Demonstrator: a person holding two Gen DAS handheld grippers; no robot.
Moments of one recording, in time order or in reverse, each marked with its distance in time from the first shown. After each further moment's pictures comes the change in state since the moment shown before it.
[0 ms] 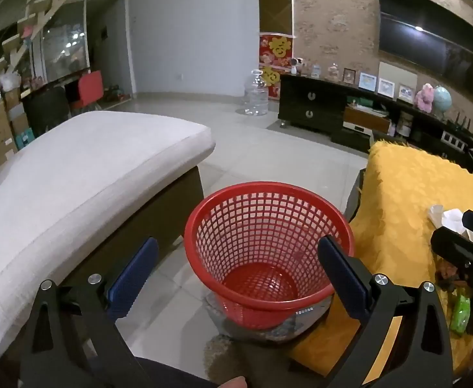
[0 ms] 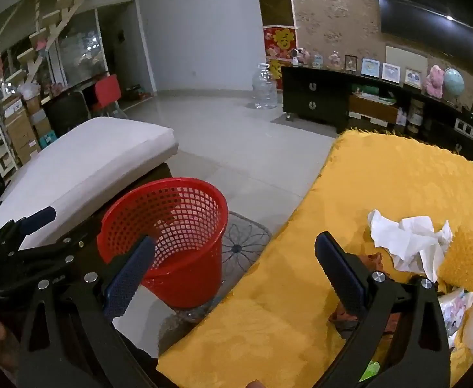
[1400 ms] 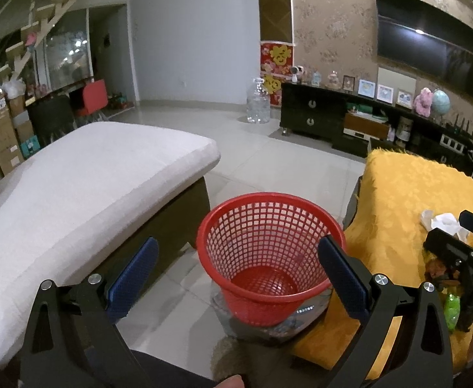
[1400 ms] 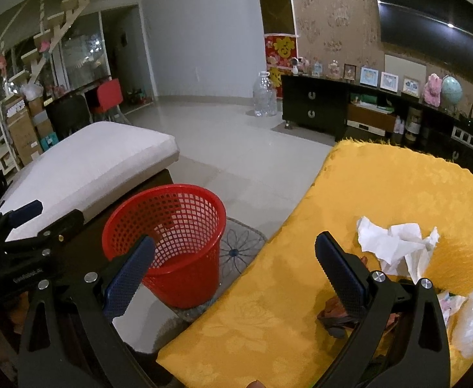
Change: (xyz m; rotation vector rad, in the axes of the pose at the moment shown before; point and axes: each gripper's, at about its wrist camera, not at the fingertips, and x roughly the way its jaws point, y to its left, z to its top) left arm -0.038 0.004 0.011 0.013 -0.033 0.015; right arm -0.016 -0.007 0.001 -0.003 -0.031 0.007
